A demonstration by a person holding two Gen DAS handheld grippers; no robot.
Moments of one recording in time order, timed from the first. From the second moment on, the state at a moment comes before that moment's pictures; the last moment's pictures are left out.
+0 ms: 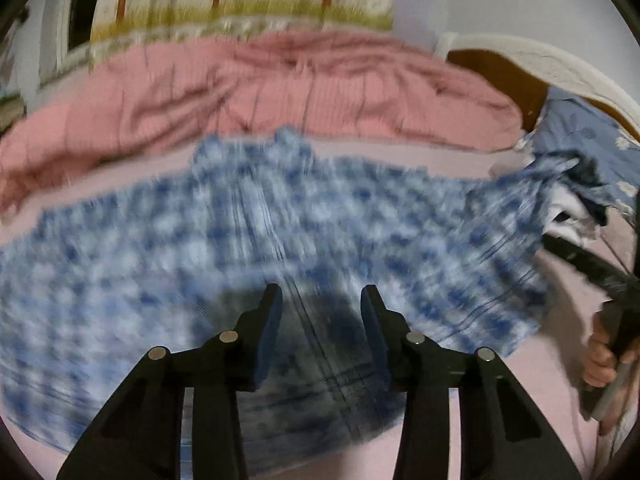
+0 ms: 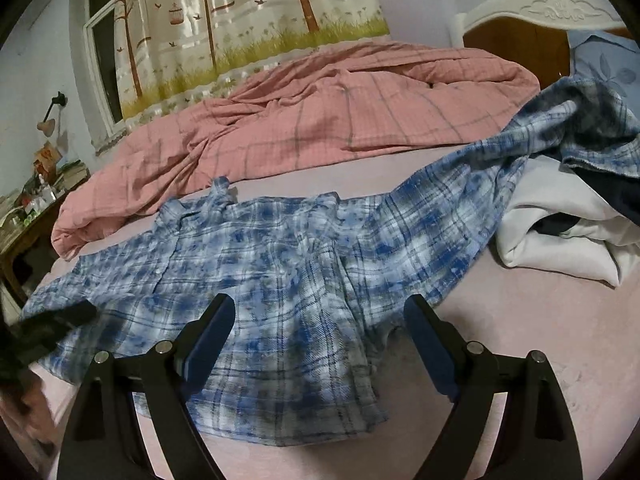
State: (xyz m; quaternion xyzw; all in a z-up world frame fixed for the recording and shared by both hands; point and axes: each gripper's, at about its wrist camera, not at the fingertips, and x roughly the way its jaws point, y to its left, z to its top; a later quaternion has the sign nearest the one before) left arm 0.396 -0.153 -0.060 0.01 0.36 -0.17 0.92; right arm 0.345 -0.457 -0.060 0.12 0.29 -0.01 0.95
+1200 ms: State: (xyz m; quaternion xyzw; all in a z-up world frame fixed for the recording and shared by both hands) left arm 0.398 -0.096 -0.055 0.02 0.25 -0.07 0.97; right arm 0.265 -0.611 0.000 0.20 0.20 -0.22 0.93
